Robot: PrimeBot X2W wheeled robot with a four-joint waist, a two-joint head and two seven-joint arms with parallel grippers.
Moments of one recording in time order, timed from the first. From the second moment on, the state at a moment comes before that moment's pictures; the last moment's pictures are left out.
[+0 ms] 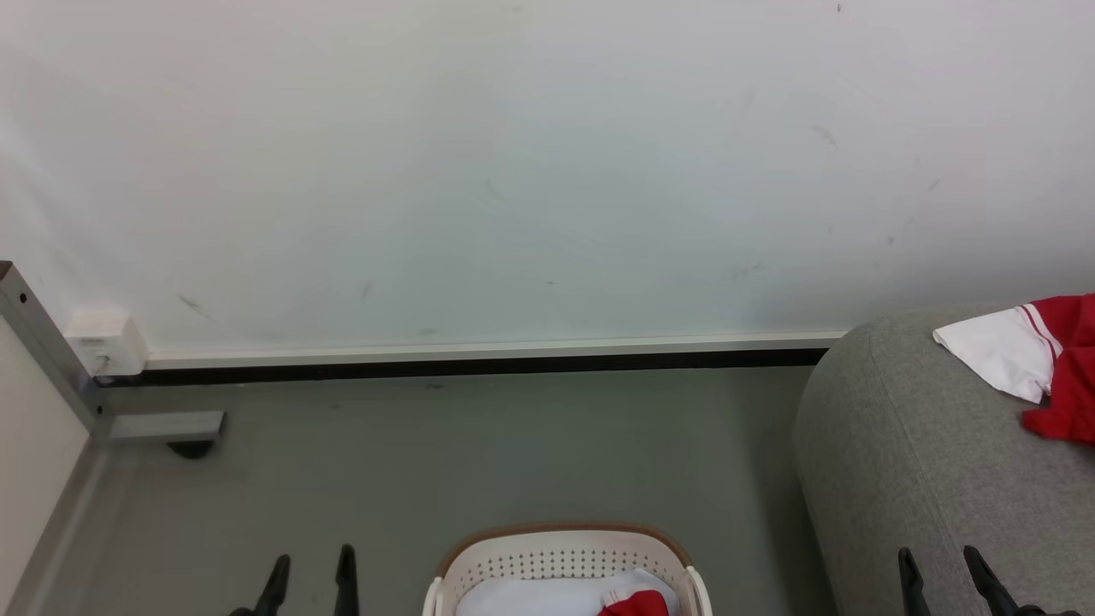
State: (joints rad) left arm 0.07 0.21 -0.26 0.17 -0.45 0.18 -0.26; right arm 0.09 -0.05 -0.06 0.21 0.16 0.13 -0.14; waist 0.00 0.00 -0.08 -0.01
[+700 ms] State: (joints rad) left arm -0.07 0.16 -0.31 0.19 -0.39 0.12 -0.17; right arm 0.04 -0.05 -0.04 0.15 0.15 0.13 -0.13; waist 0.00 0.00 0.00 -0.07
